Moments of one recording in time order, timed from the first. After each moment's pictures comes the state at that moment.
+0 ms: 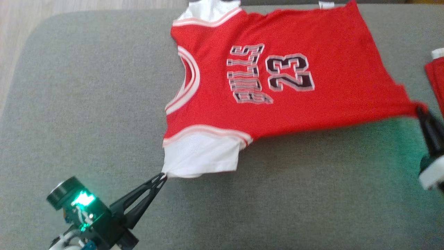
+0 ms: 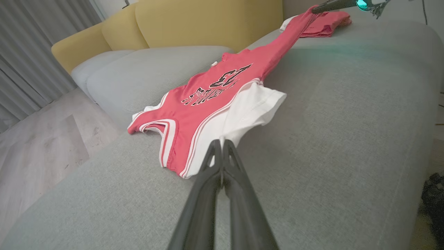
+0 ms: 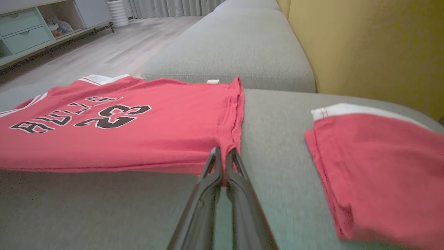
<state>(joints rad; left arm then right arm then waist) -0.38 0.86 -1.07 -0.17 -0.41 0.20 -0.20 -0.36 -0.72 0.52 0.52 0.79 0.13 -0.25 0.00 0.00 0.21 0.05</state>
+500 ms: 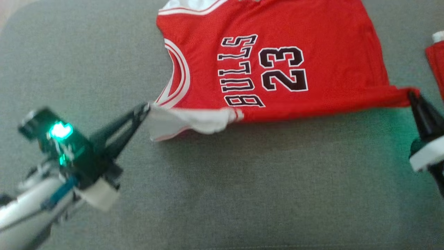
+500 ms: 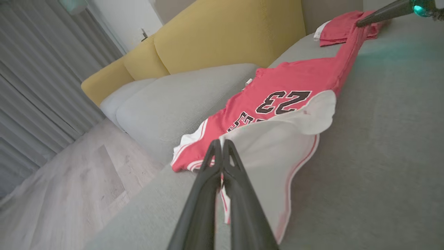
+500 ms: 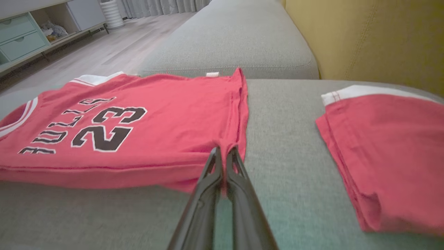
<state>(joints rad) -0.60 0.85 -1.00 -0.07 -0.40 0.14 -0.20 -0.34 -0.64 0.41 0.45 0.72 0.13 -0.19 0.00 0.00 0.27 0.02</state>
